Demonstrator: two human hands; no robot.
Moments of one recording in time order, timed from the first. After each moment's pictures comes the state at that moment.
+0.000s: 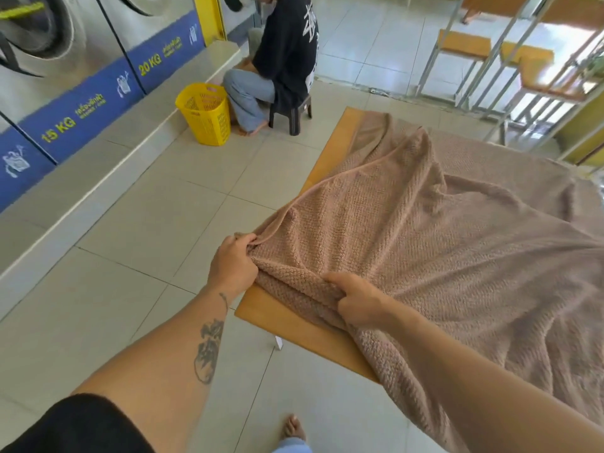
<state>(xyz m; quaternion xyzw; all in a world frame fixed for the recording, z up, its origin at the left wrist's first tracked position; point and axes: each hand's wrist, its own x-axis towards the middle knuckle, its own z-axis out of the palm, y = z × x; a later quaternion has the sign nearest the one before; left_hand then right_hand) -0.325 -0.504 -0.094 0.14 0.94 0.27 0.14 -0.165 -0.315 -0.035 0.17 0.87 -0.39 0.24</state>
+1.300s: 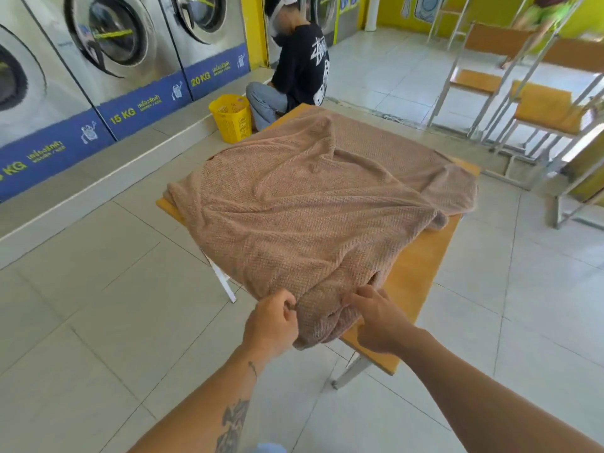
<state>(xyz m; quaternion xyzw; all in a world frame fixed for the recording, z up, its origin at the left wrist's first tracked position) 0.161 -0.297 -0.078 0.09 0.93 0.32 0.14 0.214 -0.080 -0.047 0.04 0.96 -0.17 0.23</state>
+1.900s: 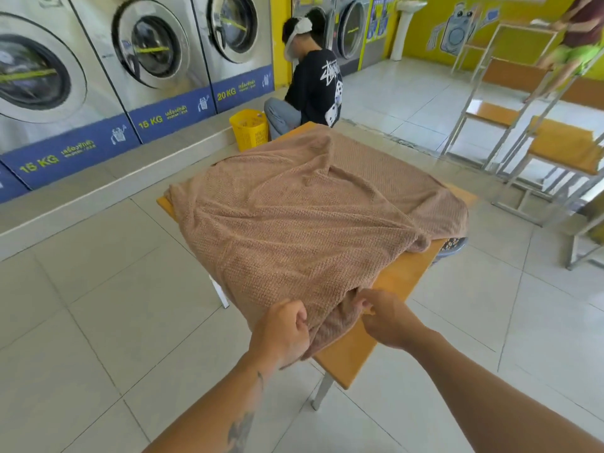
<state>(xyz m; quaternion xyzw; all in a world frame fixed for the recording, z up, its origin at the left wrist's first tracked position) 0.202 -0.215 -0.064 0.13 0.94 0.29 0.09 0.219 0.008 -0.030 0.05 0.95 -0.27 0.17</state>
